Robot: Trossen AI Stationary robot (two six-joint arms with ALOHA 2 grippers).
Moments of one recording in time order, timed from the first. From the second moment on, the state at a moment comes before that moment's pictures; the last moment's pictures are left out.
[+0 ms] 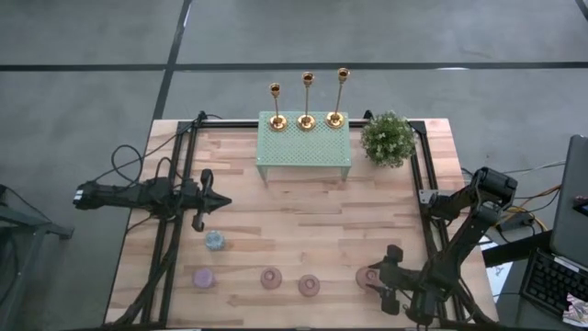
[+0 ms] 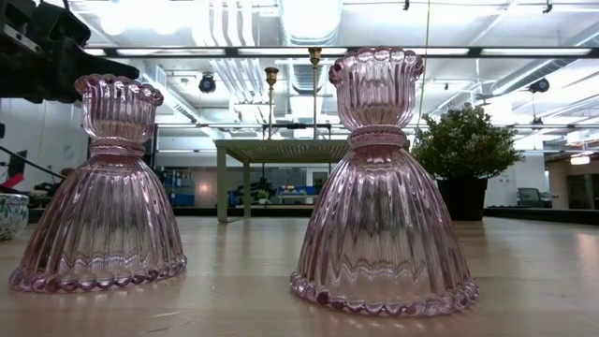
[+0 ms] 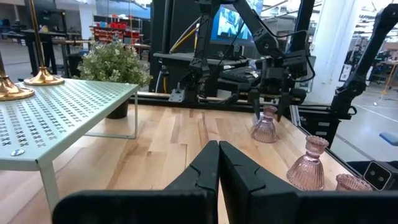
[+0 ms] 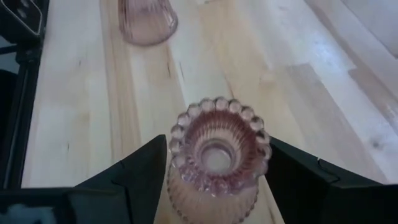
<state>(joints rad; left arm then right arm) -0.10 0.03 0.03 -0.01 -0.07 -0.09 1.09 1.64 0.83 -0.43 0.79 1.25</state>
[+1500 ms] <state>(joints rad) -0.10 0.03 0.02 -0.01 -0.07 -0.09 0.76 1.28 0.86 -0.44 0.75 0.80</state>
